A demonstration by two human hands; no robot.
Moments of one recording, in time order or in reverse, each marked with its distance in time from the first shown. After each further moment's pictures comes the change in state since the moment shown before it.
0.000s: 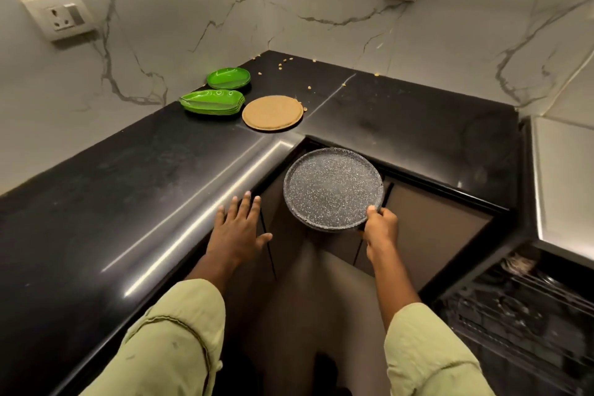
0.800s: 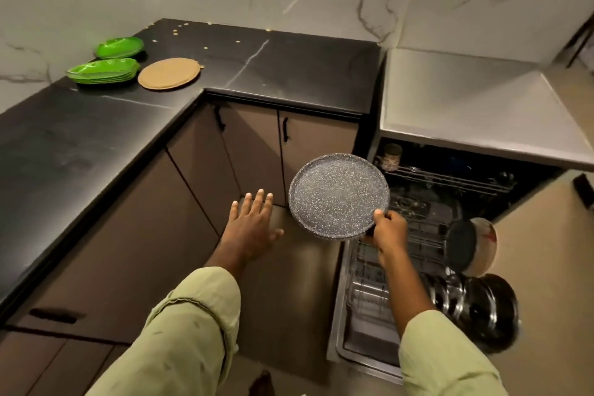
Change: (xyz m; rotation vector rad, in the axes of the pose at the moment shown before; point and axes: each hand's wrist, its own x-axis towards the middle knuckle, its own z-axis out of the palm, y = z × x) left_hand -0.193 0.224 0.050 -0.016 -0.141 0.334; right_hand -0.133 0.093 -0.333 0.042 0.202 0.127
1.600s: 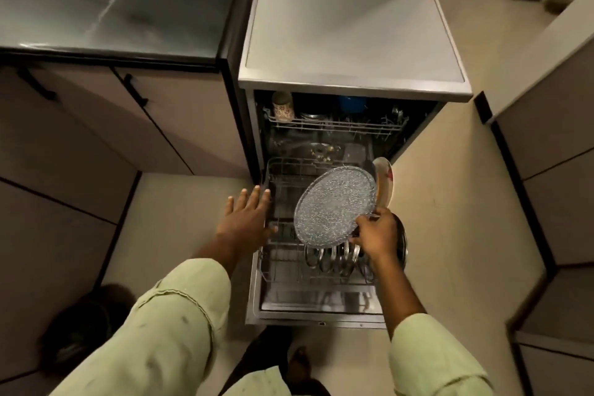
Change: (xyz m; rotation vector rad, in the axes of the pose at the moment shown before) left_hand 0.107 0.279 0.095 0.046 -0.306 0.246; right_hand 0.132 0.043 -0.247 -0.173 0.168 0.124
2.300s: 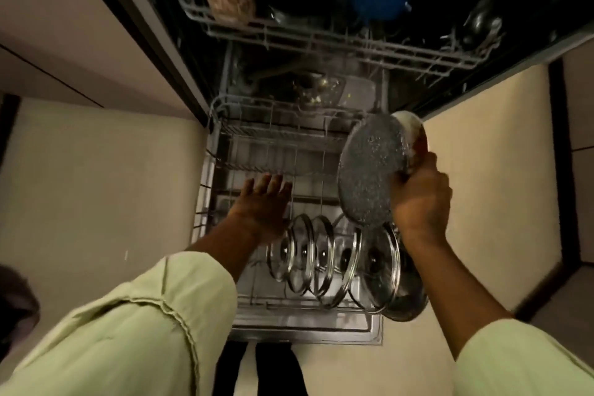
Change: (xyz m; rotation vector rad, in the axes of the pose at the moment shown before) left_hand 0.307 0.061 0.181 0.069 -0.367 0.138; right_hand 0.291 0.063 0.047 -0.737 0.156 -0.238
